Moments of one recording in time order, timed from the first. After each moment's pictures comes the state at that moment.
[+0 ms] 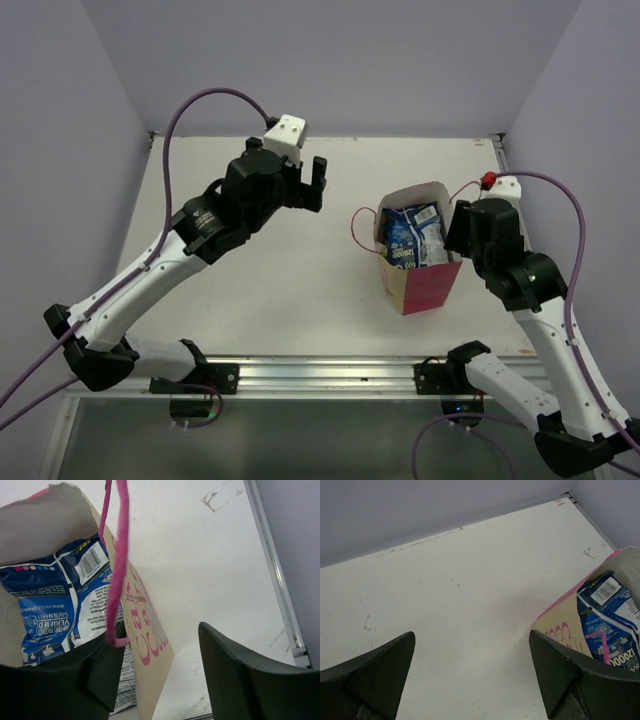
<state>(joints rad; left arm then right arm) -0.85 1.33 1.58 -0.57 -0.40 -0.20 0.37 0.86 1.14 -0.93 0.51 0.34</state>
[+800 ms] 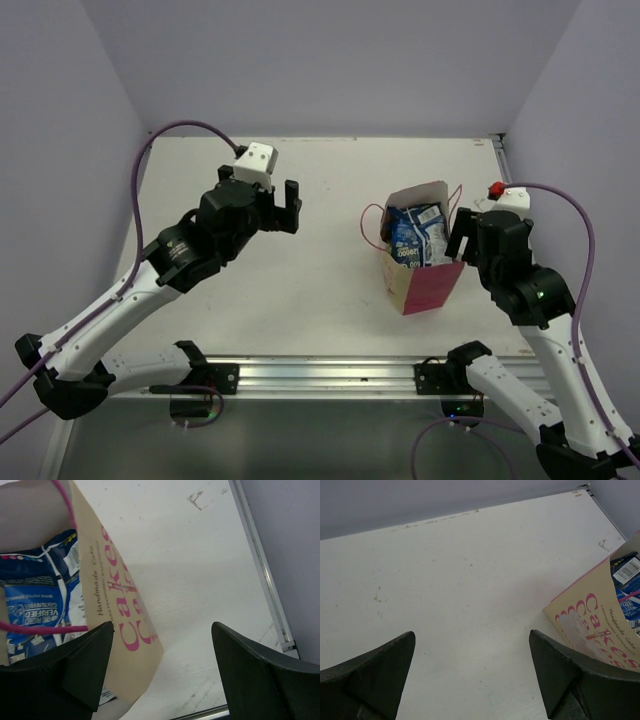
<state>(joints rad) -0.84 1.10 1.32 -0.56 -0.47 -0.26 0.37 0.77 1.11 -0.95 0.53 0.33</state>
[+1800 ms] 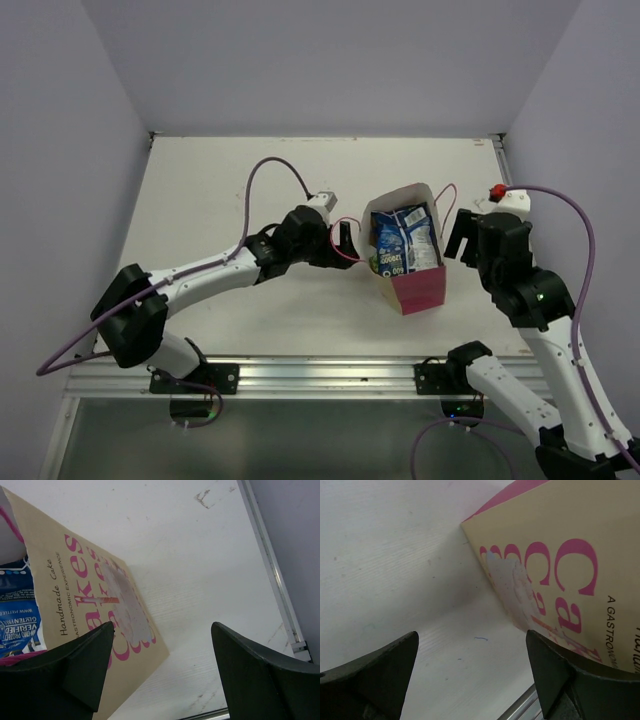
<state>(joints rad) -0.84 1.47 0.99 -0.16 0.00 -0.63 0.36 0.76 1.09 -0.94 0.53 0.35</state>
